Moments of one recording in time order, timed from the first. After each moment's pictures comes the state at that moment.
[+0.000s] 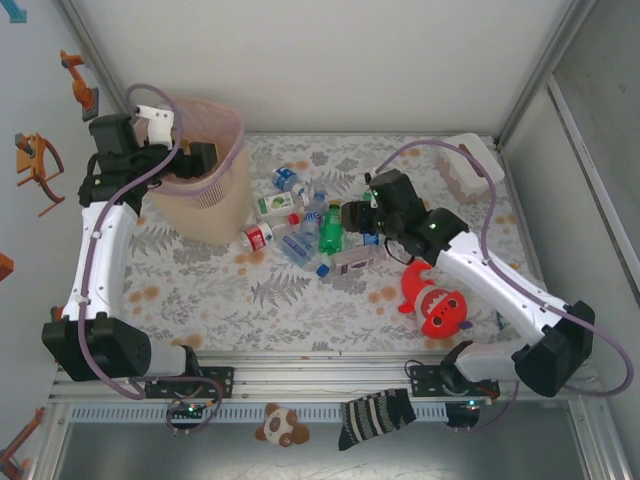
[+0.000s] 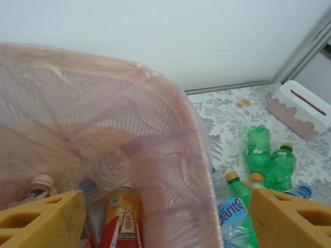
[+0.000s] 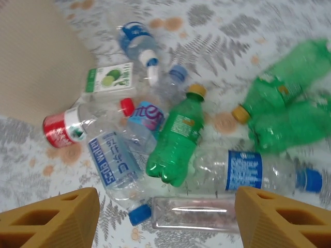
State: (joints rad) left arm 0.02 1.37 1.45 -0.58 0.56 0.03; right arm 0.70 1.30 1.22 -0.64 0.14 0.53
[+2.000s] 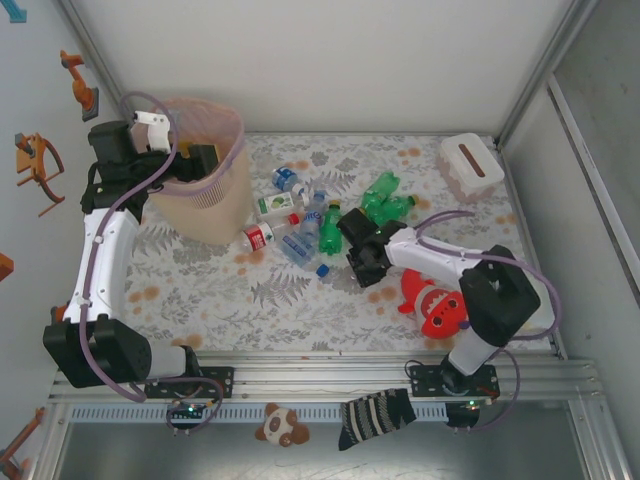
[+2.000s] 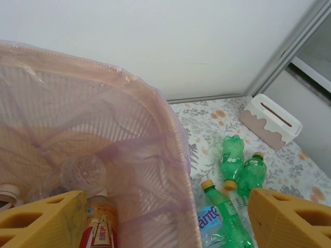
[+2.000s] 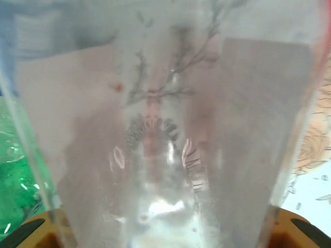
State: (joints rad) left arm 0.04 1.34 1.37 -0.47 0.68 -0.05; right arm 0.74 1.63 1.06 -0.74 0.06 1.84
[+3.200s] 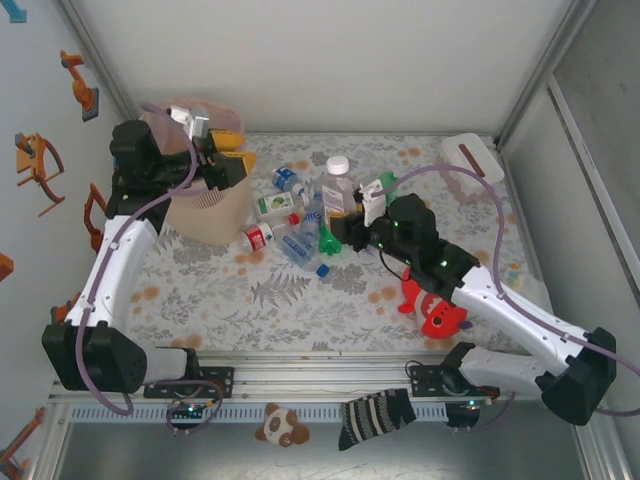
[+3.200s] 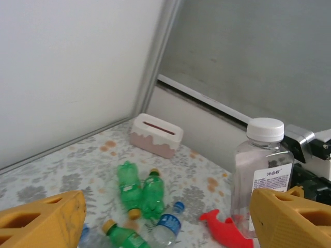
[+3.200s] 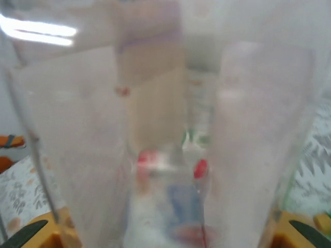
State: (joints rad) left arm -0.14 1.30 1.28 -0.08 1.10 -0.19; right arm 0.79 1.09 0.95 -0.11 -0.12 0.16
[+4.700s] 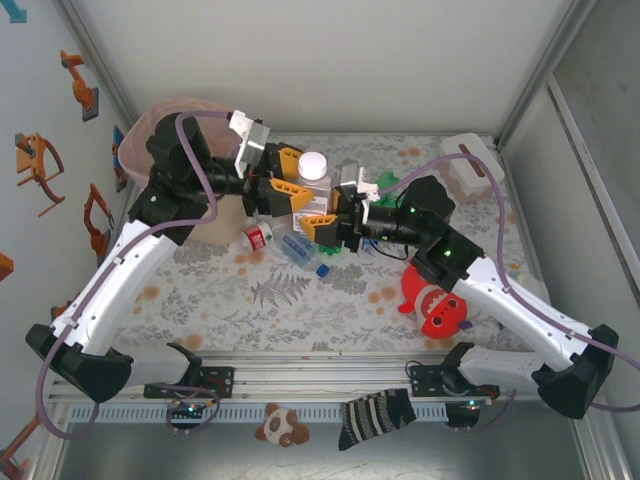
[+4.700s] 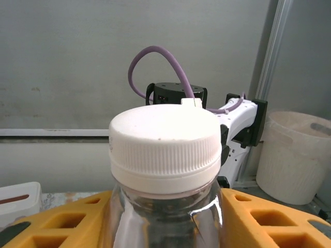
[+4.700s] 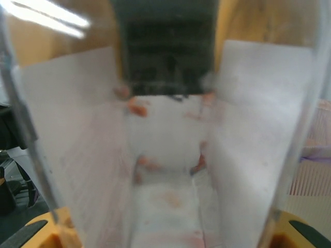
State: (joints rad) left arm -0.60 1.29 1.50 -0.14 1.18 -0.11; right arm 0.80 1.13 1.11 0.11 -0.67 0.14
